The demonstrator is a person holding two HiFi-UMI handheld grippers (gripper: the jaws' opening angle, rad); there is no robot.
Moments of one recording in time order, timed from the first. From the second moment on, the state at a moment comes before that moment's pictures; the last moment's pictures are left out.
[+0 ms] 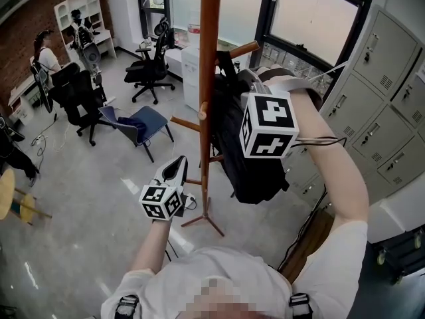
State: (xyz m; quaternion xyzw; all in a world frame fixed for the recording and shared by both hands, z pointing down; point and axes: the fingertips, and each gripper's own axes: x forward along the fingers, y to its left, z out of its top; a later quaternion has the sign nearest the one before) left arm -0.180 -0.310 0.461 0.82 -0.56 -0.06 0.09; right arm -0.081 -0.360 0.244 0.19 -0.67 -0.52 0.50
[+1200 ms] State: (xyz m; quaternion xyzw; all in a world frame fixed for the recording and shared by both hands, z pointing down) left arm -0.173 -0.303 0.450 0.82 -0.56 -0.06 0.07; right arm -0.069 -0.347 0.242 0.22 -0.70 -0.49 0.47
